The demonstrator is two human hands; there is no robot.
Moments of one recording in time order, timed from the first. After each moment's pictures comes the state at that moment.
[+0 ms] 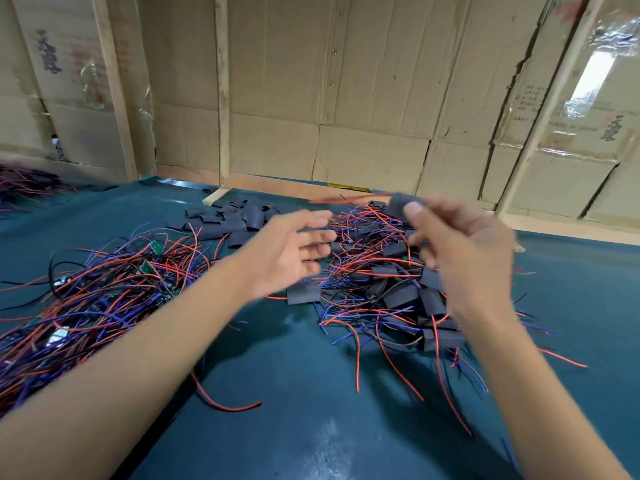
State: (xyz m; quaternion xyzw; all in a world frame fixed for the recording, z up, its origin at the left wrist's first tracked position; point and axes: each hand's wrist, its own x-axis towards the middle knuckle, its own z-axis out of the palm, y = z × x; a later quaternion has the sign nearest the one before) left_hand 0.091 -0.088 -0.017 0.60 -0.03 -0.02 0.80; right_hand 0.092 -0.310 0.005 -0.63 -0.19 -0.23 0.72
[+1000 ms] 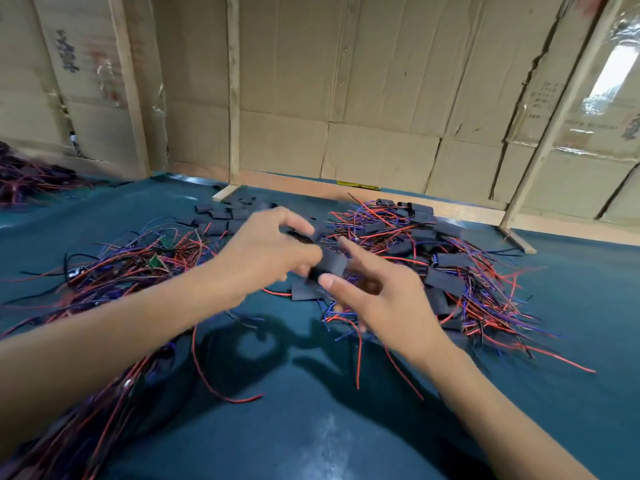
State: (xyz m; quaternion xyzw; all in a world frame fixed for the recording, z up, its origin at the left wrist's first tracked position) left_hand 0.038 -0.085 -0.003 0.82 0.03 0.13 0.55; right_hand 0.070 -0.271 -0.047 -0.79 -0.31 -0.07 0.52
